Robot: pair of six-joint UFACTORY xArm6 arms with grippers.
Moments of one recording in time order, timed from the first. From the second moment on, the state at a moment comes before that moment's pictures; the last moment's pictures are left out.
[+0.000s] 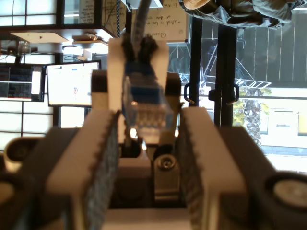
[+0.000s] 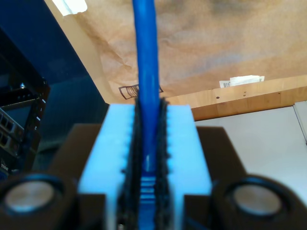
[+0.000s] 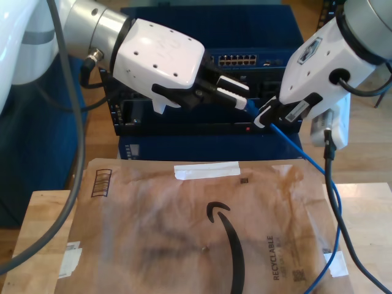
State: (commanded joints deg) left arm -2.3 -9.5 -67.8 -66.9 95.8 -76.8; right arm 11.6 -29.7 -61.3 27.5 75.1 119.2
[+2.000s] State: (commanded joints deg) left arm -0.8 -3.3 -72.0 -65.7 102.9 -82.9; right arm 11.6 -33.6 -61.2 27.3 74.7 109.4
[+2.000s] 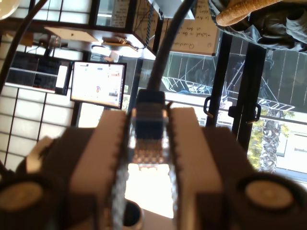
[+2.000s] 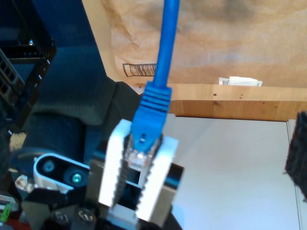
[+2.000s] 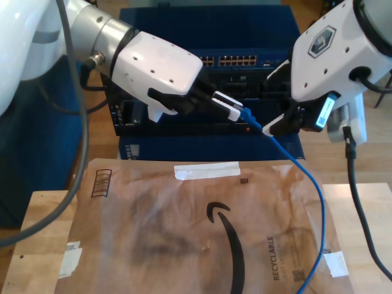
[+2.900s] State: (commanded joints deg) left arm 3.0 3.8 -74.5 -76.4 115.9 -92.6; right arm 20.9 -49.1 -46.7 27.5 43.2 90.9
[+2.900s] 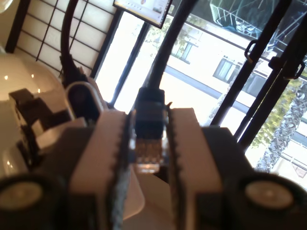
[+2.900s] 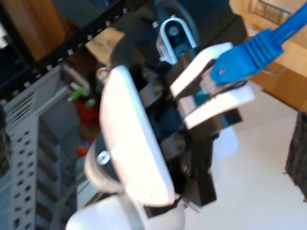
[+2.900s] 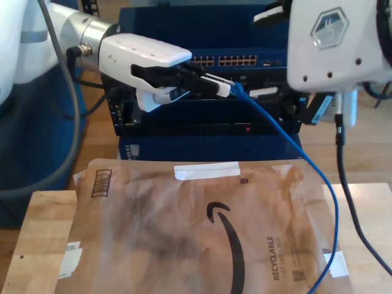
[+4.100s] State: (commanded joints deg) left arm 6.6 9.7 -74.3 -86.2 130.0 -96.7; right arm 34.2 -55.0 -34.8 27.0 21.8 86.4
